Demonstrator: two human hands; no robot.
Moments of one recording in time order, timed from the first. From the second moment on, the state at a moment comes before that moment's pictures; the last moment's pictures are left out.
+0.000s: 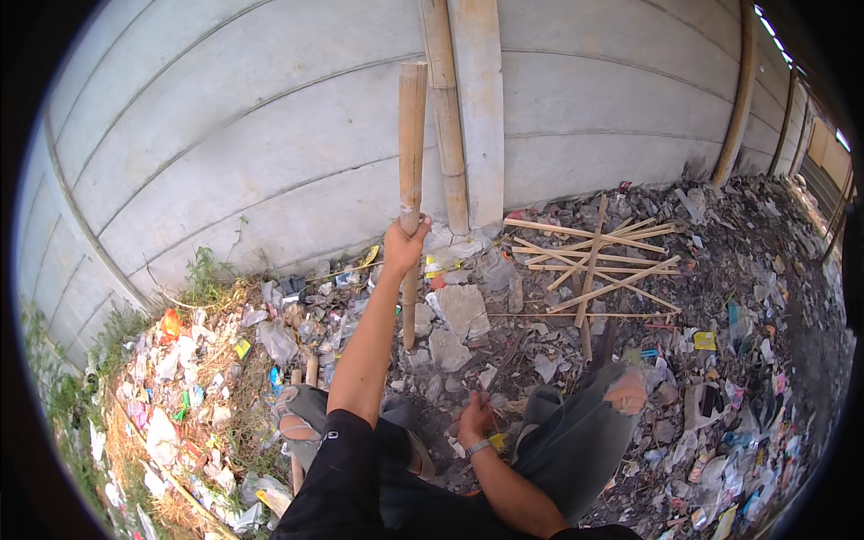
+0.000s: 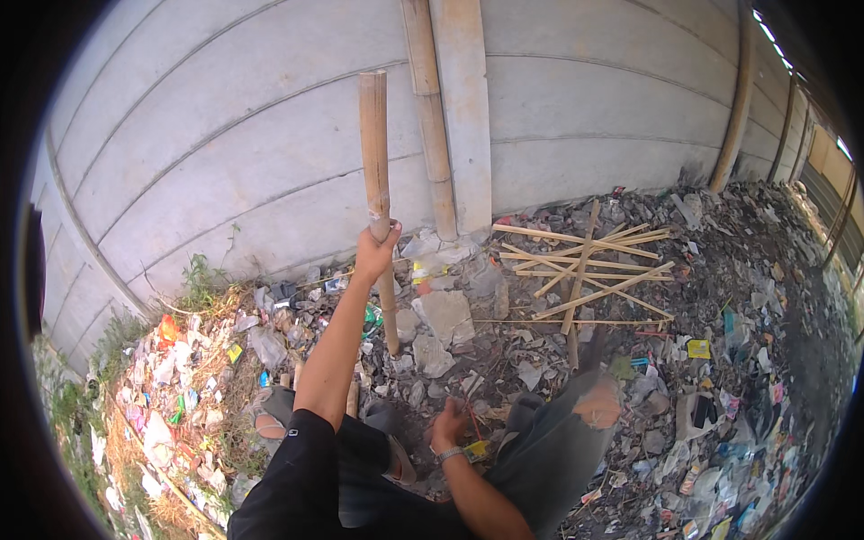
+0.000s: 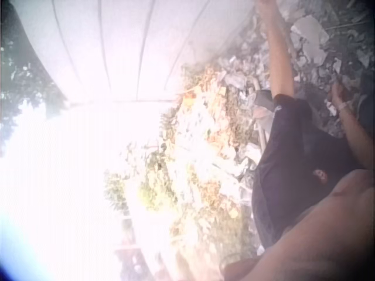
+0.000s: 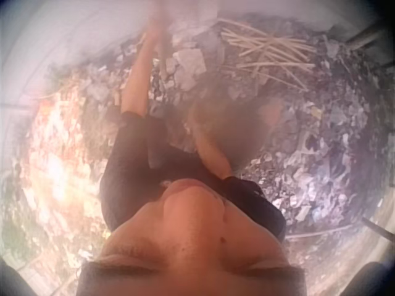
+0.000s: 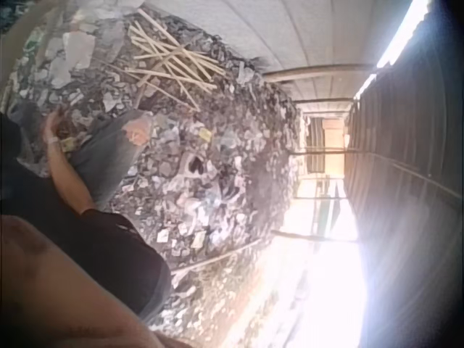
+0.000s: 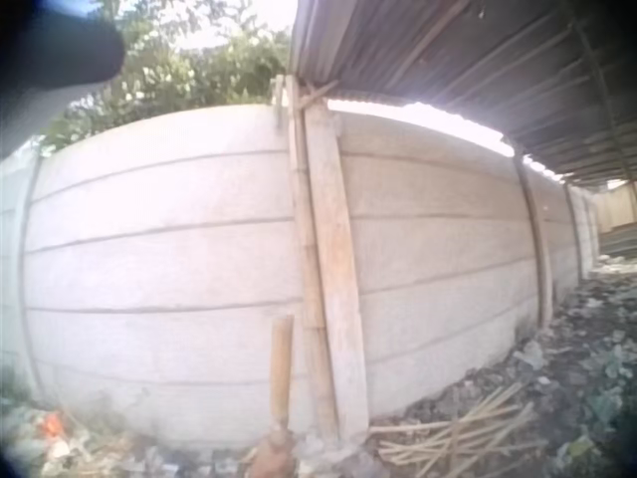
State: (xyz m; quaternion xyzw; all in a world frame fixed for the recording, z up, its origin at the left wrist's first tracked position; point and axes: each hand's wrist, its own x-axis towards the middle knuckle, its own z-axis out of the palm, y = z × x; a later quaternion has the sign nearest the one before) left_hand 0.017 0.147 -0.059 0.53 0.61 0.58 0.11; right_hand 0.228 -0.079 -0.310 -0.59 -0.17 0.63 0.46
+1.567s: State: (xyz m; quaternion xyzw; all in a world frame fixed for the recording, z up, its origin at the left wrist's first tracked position) left_hand 0.049 0.050 0.065 0.47 0.50 0.71 -0.12; right_hand 0.233 -0.073 0.146 -0.12 -0.70 0.26 0.66
